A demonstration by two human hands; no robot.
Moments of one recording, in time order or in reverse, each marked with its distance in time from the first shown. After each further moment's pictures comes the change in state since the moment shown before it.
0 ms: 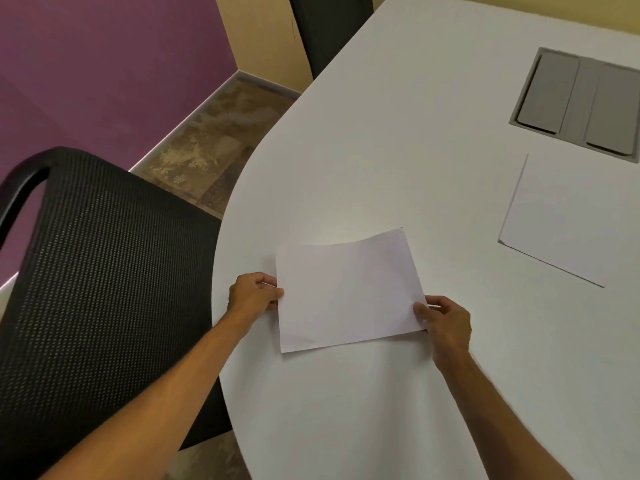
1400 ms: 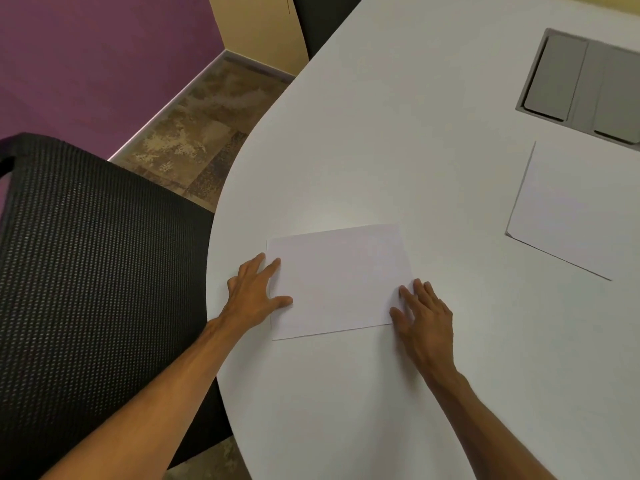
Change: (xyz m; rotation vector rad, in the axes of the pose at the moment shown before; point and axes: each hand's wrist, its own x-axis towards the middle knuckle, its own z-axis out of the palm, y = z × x) left_hand 0.030 -0.022 -0.004 0.740 -0.154 0.408; right_hand -0.004 0.031 0.030 -0.842 -0.075 -0.601
